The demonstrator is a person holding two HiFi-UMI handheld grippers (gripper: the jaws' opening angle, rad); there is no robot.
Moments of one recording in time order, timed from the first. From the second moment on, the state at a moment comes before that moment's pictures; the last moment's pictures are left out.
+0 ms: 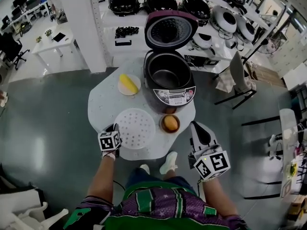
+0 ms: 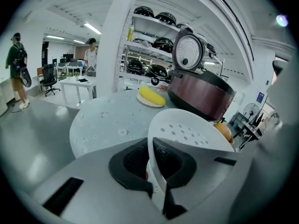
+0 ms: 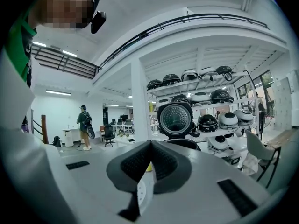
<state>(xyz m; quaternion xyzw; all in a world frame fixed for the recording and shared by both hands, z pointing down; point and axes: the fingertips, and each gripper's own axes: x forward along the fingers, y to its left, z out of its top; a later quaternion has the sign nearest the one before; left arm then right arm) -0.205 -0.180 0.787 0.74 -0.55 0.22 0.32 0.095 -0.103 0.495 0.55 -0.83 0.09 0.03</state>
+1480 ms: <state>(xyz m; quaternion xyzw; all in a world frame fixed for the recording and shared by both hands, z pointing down) -0.214 -0.229 0.531 0.76 -0.59 0.07 0.26 0.112 -0.142 0.402 0.54 -0.84 0.08 -0.04</state>
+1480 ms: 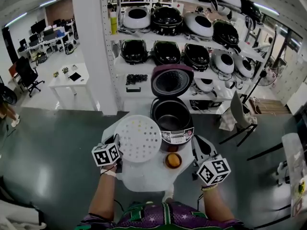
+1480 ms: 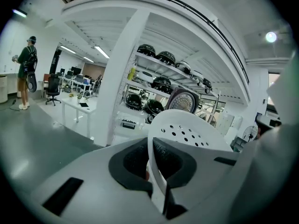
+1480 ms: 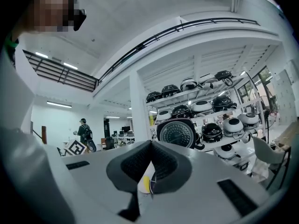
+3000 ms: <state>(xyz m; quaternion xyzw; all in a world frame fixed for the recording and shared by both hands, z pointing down) -0.024 -0.415 0.521 0.78 -0.56 0.11 0.24 0.286 -0.226 0.420 0.59 -0.80 0.10 -0.05</state>
